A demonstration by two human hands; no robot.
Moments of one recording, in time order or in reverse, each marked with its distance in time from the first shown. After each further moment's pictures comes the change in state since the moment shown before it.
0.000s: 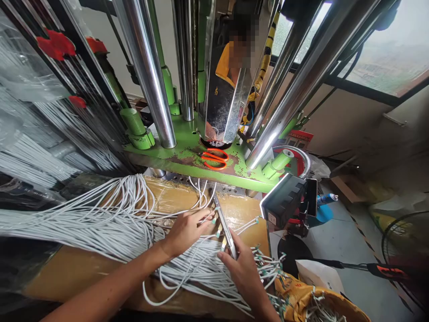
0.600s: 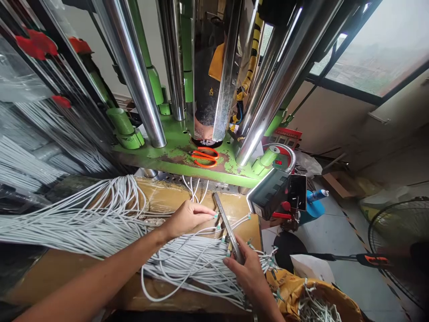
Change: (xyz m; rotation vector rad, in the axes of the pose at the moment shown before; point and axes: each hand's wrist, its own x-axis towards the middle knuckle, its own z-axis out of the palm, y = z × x) left_hand 0.027 0.018 -0.001 -0.479 -0.267 -0.357; right_hand -0.017 0.020 -0.027 0.134 0.041 0.030
